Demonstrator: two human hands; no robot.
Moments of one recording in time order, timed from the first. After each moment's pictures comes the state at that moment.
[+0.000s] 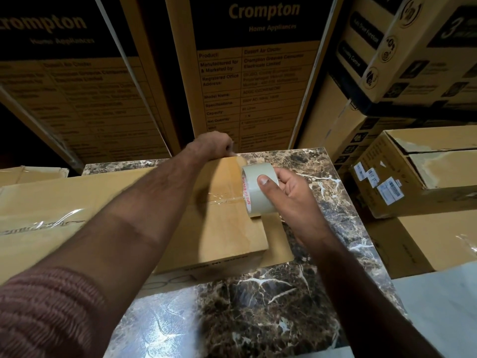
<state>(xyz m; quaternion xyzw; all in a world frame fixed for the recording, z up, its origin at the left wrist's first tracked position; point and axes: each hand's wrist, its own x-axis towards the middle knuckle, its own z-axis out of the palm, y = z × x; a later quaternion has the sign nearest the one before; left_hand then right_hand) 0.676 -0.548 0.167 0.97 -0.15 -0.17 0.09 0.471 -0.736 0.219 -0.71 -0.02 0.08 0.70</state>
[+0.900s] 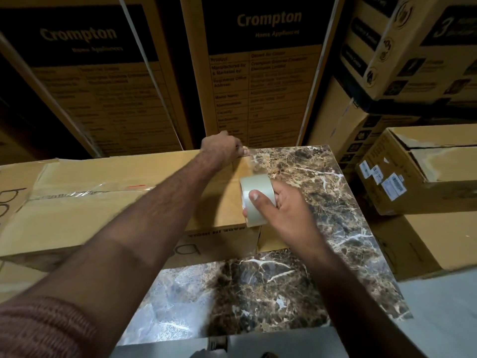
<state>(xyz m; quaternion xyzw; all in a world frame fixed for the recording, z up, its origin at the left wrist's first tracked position) 0.587 -0.567 0.199 0.99 -0.08 -0.05 0.03 0.405 -0.738 0.214 -0.75 -0.04 0.06 0.66</state>
